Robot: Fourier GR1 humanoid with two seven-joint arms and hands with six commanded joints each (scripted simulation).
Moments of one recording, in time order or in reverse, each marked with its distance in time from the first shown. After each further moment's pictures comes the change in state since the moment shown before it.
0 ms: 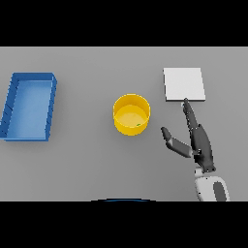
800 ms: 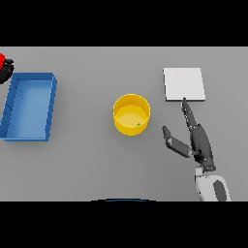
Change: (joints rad) left arm 0.819 -0.079 0.252 -0.604 0.401 0.296 0.400; right arm -0.011 -0.018 0.005 0.012 0.004 0.015 -0.022
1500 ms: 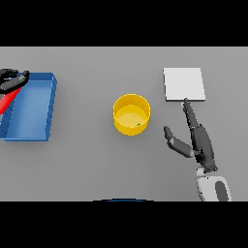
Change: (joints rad) left arm 0.175 0.008 -0.033 -0.268 0.131 -0.222 0.129; right arm 0.006 -0.003 -0.008 -0.006 -0.016 0.006 0.006
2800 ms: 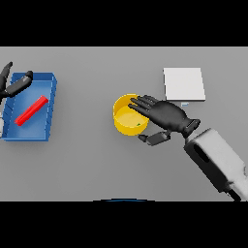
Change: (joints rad) left arm 0.039 -0.035 -0.010 -0.040 -0.008 0.043 -0.097; right arm -0.541 -0.331 0.388 0.258 0.582 0.279 -0.012
